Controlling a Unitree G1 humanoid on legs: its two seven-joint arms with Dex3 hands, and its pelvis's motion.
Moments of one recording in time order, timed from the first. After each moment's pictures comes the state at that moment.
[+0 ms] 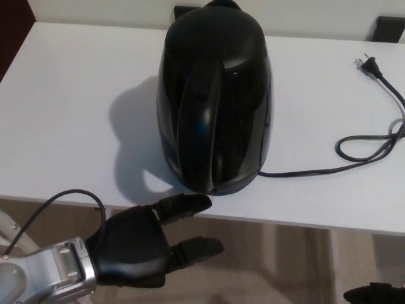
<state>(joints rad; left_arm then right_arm) -0.25 0.76 -0.66 0.12 1.18 -0.57 0.20 0.02 -0.42 0.11 0.82 -0.19 -0.22 0.16</state>
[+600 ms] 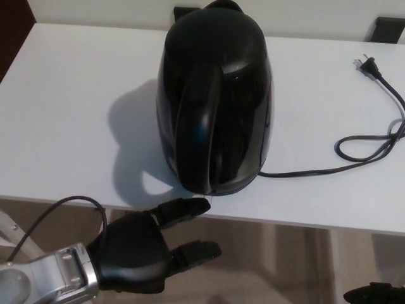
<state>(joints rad) -0.23 0.76 -0.68 0.13 1.19 -0.54 0.22 0.02 -0.42 0.11 0.81 -0.19 -0.22 0.17</state>
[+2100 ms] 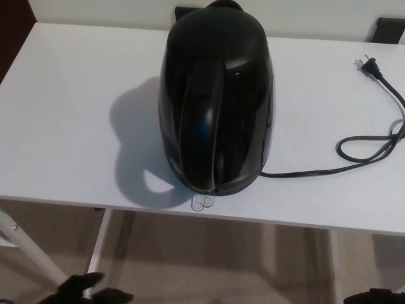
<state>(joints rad) 0.05 0.54 -0.28 0.77 0.86 -0.58 0.17 0.04 -0.42 0.12 0.82 -0.19 -0.22 0.17</state>
